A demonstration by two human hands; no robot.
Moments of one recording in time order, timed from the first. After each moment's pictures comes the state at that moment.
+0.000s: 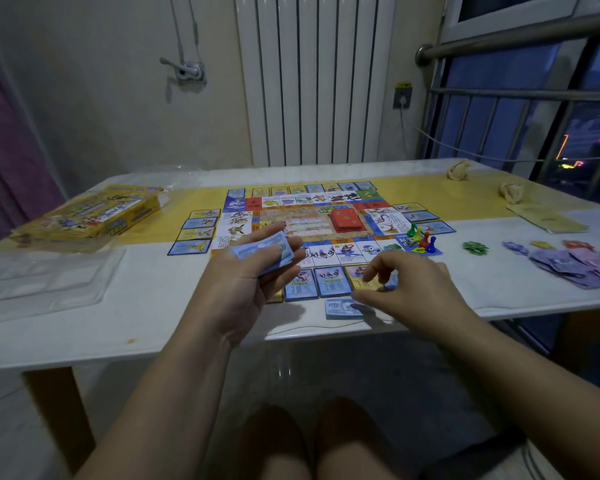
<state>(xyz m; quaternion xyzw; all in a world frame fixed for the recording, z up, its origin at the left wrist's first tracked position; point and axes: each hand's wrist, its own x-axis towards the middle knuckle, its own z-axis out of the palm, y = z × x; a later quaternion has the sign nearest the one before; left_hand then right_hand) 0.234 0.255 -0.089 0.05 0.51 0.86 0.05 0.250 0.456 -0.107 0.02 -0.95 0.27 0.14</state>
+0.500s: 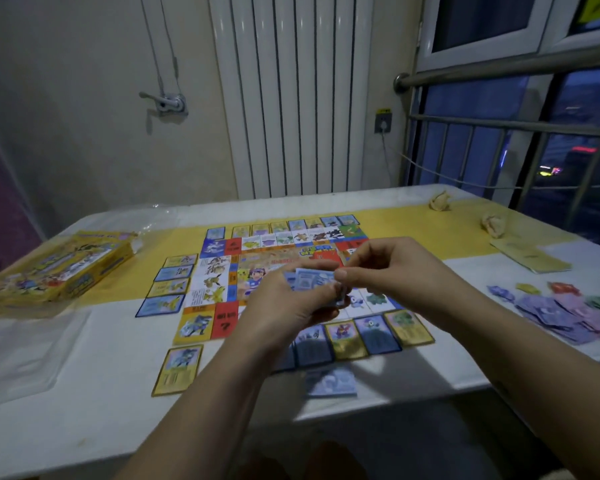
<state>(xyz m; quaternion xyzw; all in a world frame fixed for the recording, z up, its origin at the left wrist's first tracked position) 0.197 0.316 -0.057 0.15 0.66 0.73 0.10 0.205 0.479 -0.037 0.09 -0.83 0.54 0.06</state>
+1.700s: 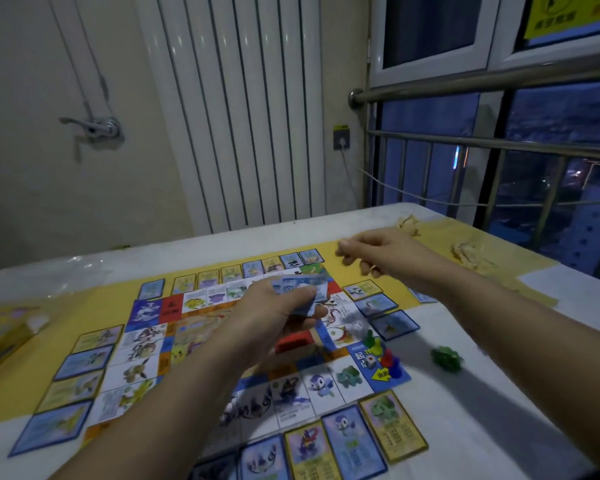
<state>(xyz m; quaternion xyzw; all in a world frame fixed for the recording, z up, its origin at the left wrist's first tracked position) 0.064 0.383 -0.040 0.10 0.67 0.71 0.19 0.070 0.581 -0.014 0.02 -0.87 0.48 0.07</state>
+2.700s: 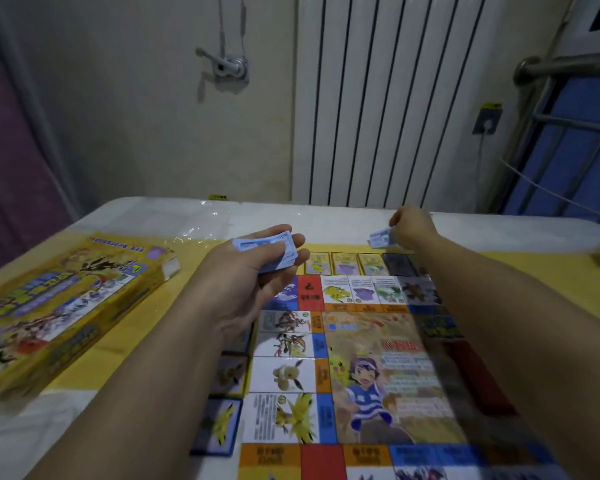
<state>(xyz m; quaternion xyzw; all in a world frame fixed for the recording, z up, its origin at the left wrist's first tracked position) -0.035 0.176 -0.053 -0.03 0.53 0.85 0.03 -0.228 0.434 -0.088 -0.08 -0.97 0.18 0.12</state>
